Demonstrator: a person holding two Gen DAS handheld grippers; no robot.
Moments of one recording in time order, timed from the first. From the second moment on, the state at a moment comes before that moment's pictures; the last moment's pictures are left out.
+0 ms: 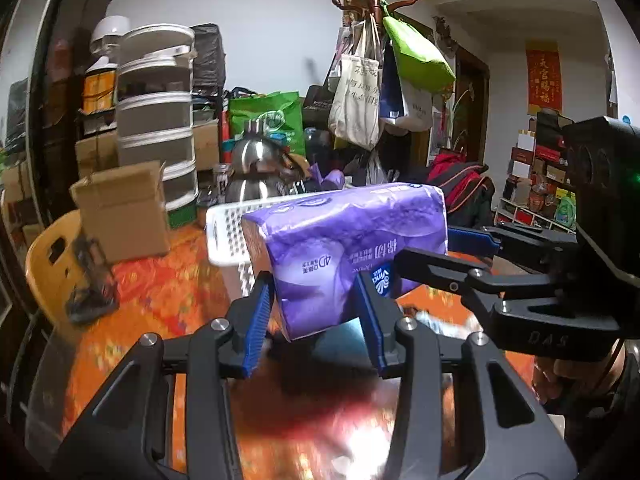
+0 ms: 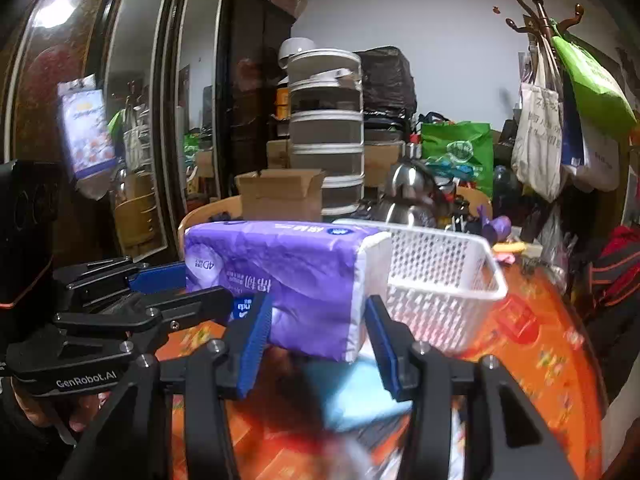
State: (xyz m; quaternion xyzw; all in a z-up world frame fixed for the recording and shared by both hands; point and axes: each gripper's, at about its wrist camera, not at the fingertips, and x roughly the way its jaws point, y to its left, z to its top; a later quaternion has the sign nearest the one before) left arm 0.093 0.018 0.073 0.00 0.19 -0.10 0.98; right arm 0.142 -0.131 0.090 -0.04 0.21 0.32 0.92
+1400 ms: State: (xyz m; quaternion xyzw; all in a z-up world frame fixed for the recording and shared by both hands) left arm 0.441 0.059 0.028 -0.11 0.38 -0.07 0.91; right arm 0.416 -0.127 0.025 -0.01 0.40 0.24 0.89
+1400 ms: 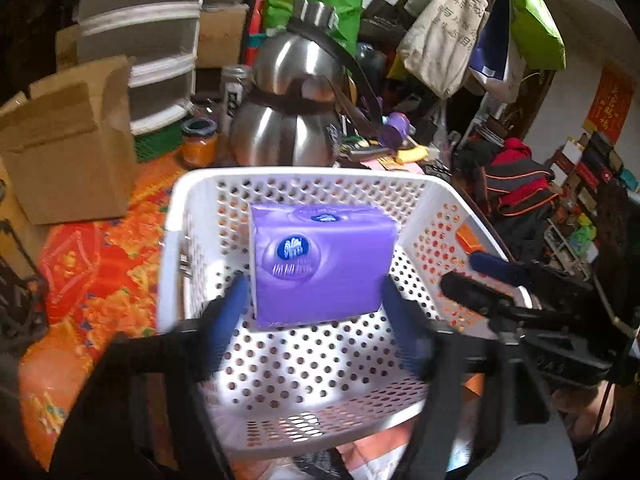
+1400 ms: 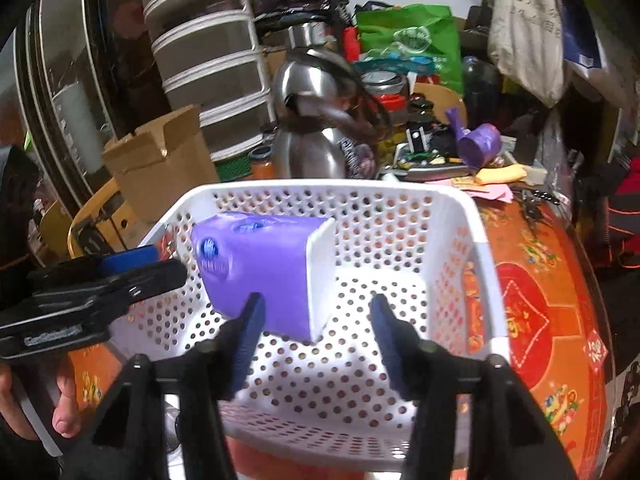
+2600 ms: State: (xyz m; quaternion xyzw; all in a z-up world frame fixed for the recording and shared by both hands) left arm 0.194 0.062 -0.014 -0.12 0.34 -0.04 0.93; right arm 0.206 -0.221 0.001 0.04 0.34 0.24 0.91
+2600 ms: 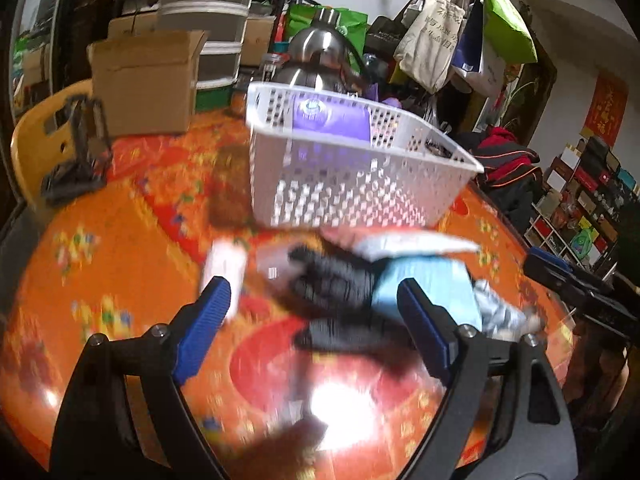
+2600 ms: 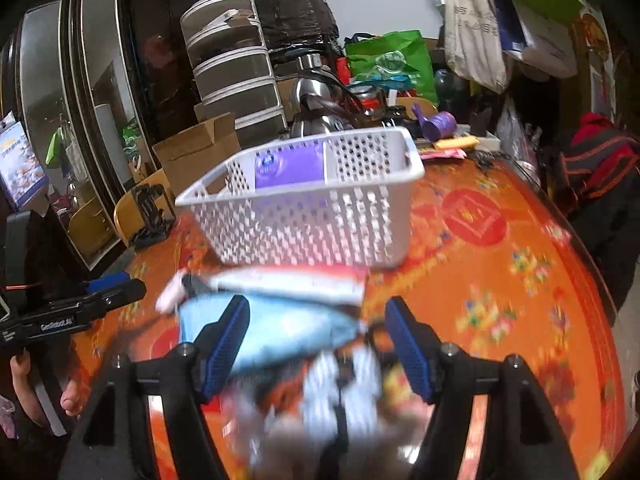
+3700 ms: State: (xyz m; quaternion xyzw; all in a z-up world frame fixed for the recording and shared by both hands) left arm 0.133 -0.155 -0.045 -0.04 0.32 -0.09 0.94; right arm 0.138 -0.318 -0.040 0.07 0.34 0.26 0.90
